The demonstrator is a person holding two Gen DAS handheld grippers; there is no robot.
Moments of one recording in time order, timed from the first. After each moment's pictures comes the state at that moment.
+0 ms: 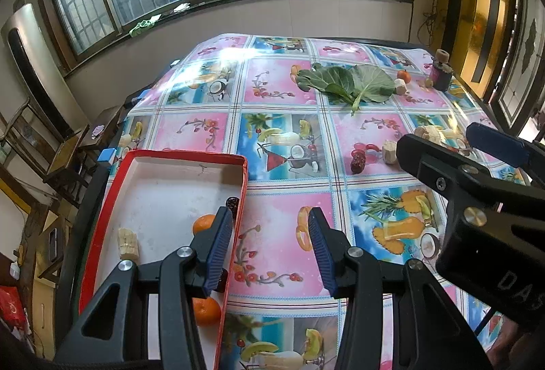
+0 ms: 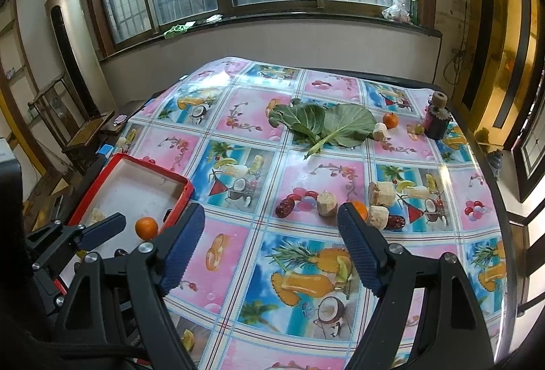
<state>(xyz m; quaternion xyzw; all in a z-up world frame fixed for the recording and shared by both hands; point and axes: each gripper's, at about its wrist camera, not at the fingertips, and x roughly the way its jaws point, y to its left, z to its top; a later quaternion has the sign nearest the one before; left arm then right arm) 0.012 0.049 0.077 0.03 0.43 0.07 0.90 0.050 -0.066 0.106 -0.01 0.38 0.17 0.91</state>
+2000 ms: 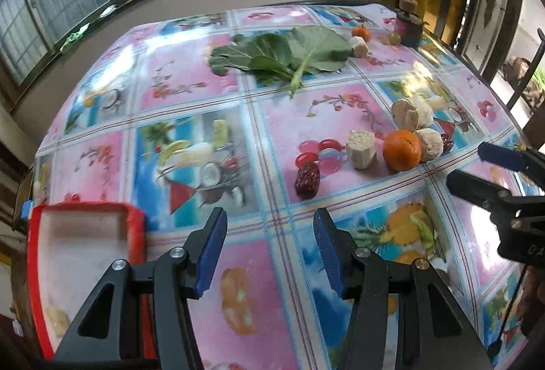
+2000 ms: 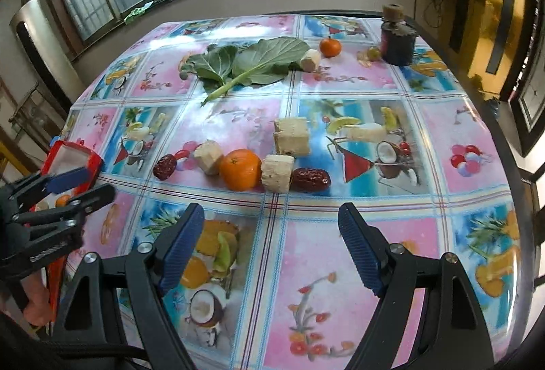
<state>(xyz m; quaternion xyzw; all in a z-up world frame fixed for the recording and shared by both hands) 0.108 -0.002 0.008 0.08 0.47 -0.04 0.88 0.109 -0.176 0.014 0.02 0.45 0.13 0.88</state>
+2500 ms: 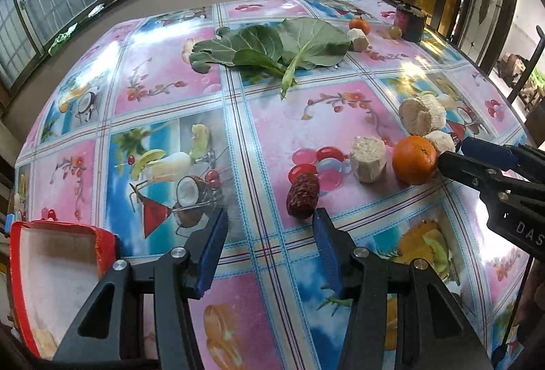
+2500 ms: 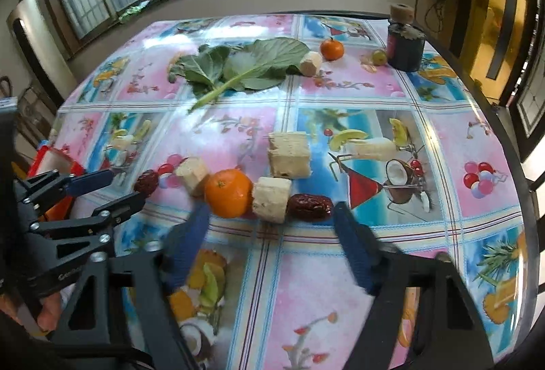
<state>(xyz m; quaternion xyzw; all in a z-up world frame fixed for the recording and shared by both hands) 0.130 -0.005 -0.011 0.08 0.48 -0.06 0.87 0.137 -0.167 0.000 0.01 0.45 0.12 0.88</state>
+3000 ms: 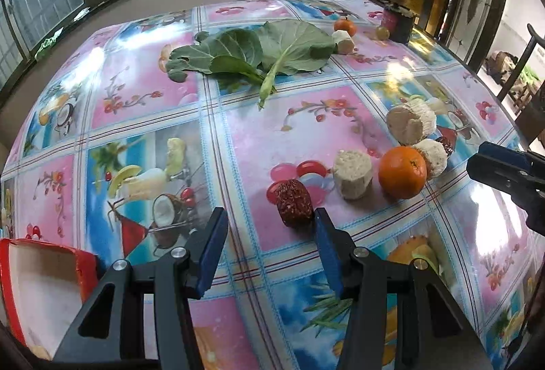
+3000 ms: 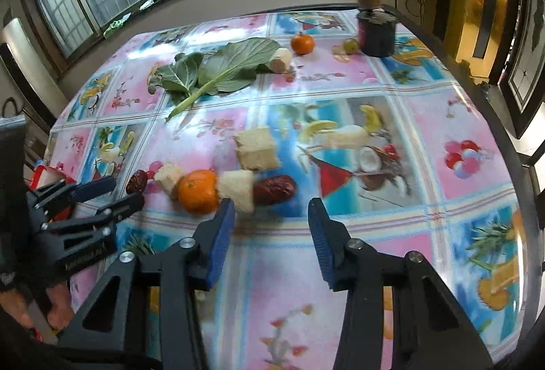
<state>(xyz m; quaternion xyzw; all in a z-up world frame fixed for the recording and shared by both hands) 0.143 -0.017 -0.014 0.07 0.47 -0.09 0.87 0.130 -0.203 0.003 0.06 0.45 0.11 0.88</state>
